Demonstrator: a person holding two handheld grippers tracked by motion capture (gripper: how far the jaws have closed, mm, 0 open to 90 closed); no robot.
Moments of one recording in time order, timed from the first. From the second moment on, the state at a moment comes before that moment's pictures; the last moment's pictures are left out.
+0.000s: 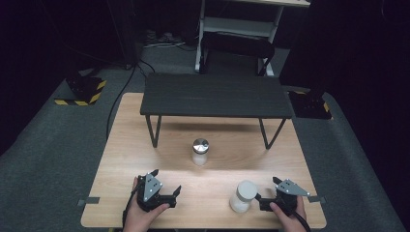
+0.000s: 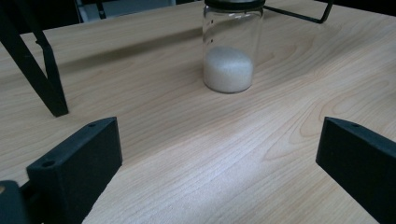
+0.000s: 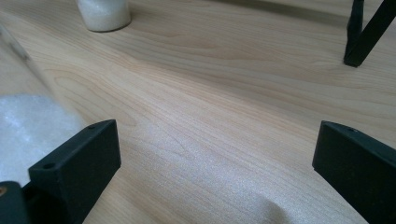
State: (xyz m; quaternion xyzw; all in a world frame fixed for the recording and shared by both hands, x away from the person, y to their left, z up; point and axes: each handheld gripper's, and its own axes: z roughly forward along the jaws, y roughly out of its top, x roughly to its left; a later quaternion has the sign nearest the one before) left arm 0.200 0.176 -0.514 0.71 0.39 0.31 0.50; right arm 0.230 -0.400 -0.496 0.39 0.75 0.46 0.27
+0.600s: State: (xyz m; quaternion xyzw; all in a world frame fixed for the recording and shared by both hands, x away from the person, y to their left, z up) left arm 0.221 0.164 -0.511 0.70 0.37 0.30 0.53; right arm 0.229 -0.401 -0.497 0.39 0.75 0.46 0.27
